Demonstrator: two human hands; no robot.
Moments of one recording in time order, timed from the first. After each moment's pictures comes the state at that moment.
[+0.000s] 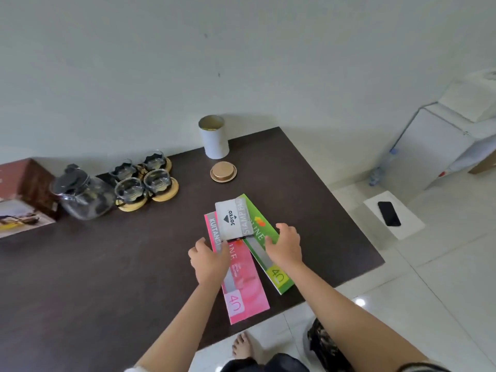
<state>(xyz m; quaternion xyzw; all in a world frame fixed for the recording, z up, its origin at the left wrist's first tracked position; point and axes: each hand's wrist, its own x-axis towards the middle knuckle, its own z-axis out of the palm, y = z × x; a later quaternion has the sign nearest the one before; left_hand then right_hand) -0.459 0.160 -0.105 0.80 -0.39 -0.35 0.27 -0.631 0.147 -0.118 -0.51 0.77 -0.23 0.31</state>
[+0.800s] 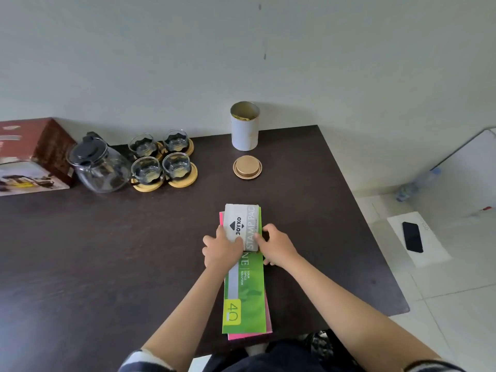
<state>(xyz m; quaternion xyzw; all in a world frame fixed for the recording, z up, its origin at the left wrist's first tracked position) -0.457 0.100 -0.109 0.82 -0.40 -0.40 0.09 -0.599 0.076 -0.118 -0.60 0.66 -0.07 0.45</state>
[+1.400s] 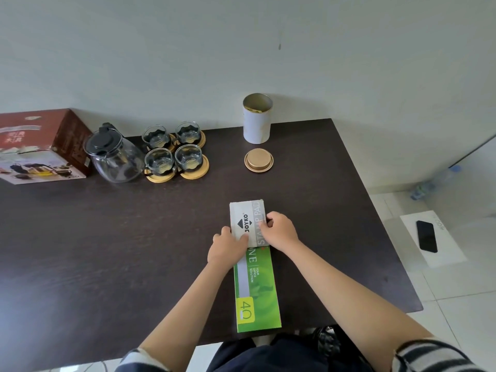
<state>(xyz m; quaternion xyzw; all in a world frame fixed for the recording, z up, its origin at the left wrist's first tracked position) -0.438 0.114 -0.112 0.80 -0.42 -0.41 0.09 -0.580 0.062 -0.123 -0.62 0.67 -0.13 0.40</state>
